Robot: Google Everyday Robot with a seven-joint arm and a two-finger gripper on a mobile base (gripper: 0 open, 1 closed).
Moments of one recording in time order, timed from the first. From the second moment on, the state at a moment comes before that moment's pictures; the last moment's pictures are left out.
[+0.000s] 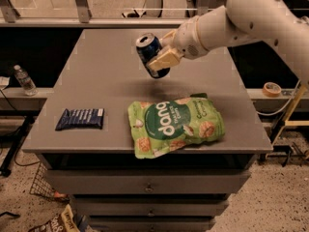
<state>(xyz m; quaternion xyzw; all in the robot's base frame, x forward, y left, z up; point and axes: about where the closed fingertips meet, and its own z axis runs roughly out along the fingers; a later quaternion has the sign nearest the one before) 0.654 -0.009 0.917 -0.59 0.66 0.18 0.44</state>
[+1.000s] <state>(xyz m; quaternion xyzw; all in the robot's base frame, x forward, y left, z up) 0.669 -0.003 0.885 -0.51 0.65 0.25 0.51</state>
